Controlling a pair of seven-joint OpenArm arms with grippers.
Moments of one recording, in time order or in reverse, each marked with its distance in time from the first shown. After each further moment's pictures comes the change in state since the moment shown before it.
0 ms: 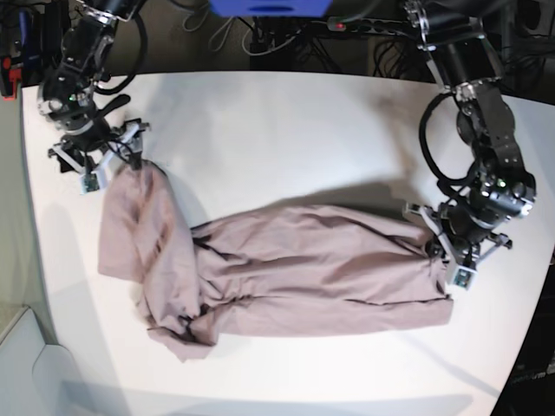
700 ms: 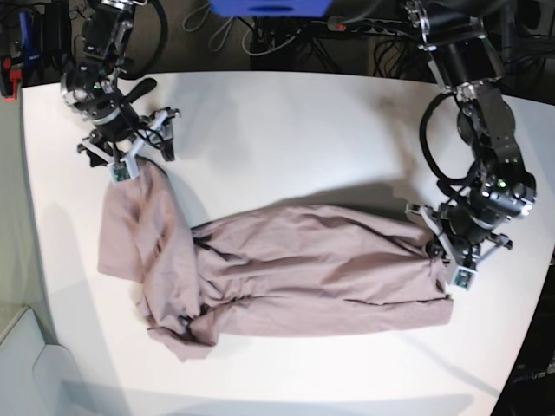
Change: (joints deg) left arm 0.0 -0.2 0.0 -0.1 0.0 0.0 -0.7; right arm -2.5 -1.9 -4.6 -3.4 0.1 0.0 6.4
